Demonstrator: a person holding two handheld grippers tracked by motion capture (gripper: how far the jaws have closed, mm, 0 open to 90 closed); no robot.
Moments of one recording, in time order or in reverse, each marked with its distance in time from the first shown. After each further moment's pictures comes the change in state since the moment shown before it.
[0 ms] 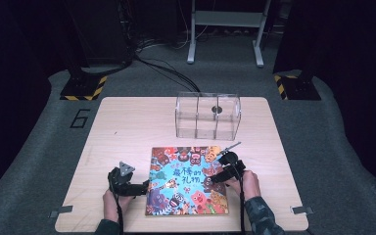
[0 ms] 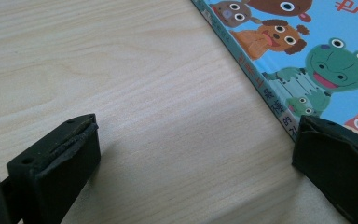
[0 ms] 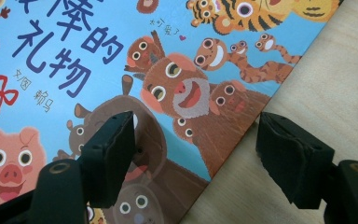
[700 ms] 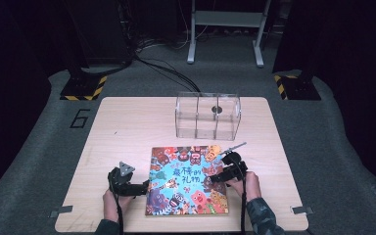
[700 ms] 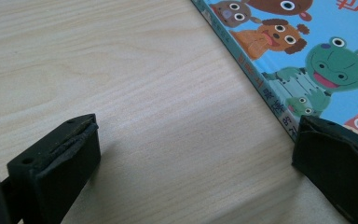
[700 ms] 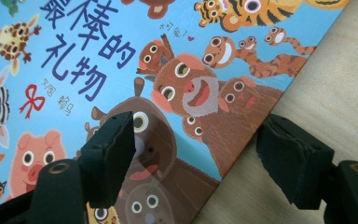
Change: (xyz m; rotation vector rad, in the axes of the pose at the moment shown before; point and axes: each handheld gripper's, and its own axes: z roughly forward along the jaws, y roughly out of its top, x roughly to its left) left arm 0.000 0.000 0.000 -0.003 0.003 -0.001; right arm -0.008 -0.008 -0.003 -0.061 0.103 0.054
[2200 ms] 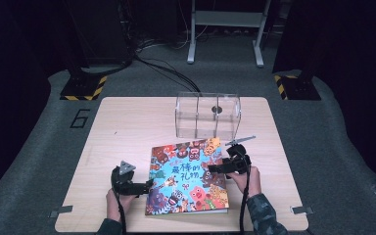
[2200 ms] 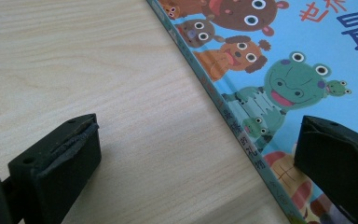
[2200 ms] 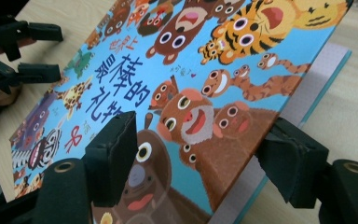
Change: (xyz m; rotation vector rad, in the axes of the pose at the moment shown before) left arm -0.003 0.004 0.002 -0.046 -0.123 -0.070; right arm 0.003 0.017 -0.031 -0.167 0.119 0.032
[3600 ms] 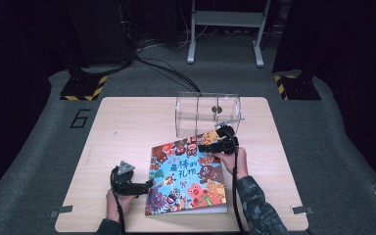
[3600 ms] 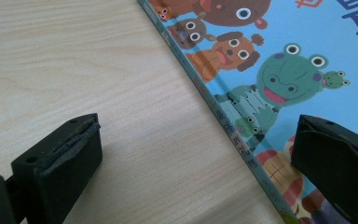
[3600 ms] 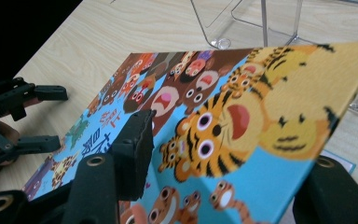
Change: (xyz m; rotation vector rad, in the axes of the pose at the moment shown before) left arm 0.003 0.000 -0.001 -0.009 -0.043 0.003; right arm -0.004 0.062 0.025 -0.072 0.018 -0.011
